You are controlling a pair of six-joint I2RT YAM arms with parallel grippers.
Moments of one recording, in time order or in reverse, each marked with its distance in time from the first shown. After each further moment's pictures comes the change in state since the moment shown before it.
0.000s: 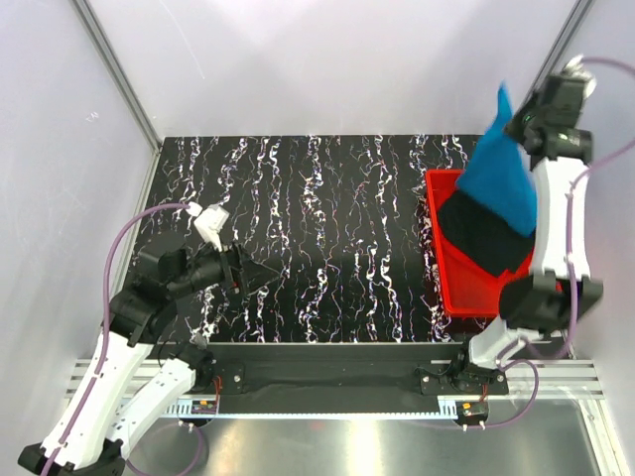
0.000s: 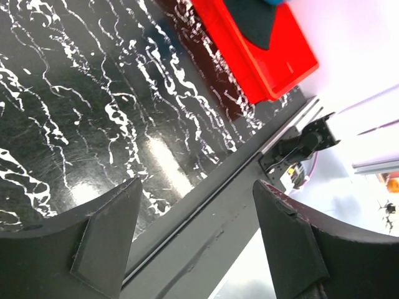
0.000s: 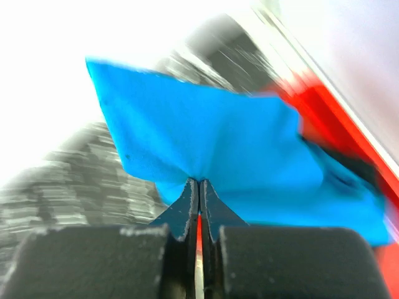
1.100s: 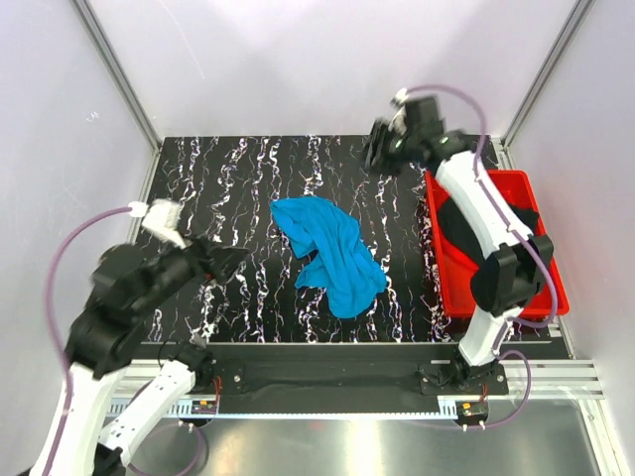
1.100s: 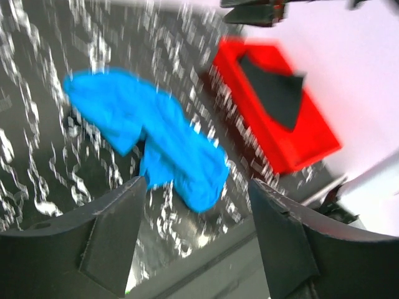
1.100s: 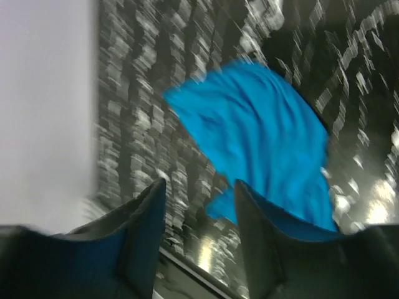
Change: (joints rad) left arm 0.000 -0.101 0.212 -0.095 -0.303 -0.020; right arm 0.511 0.140 0.007 0.022 -0.531 0.175
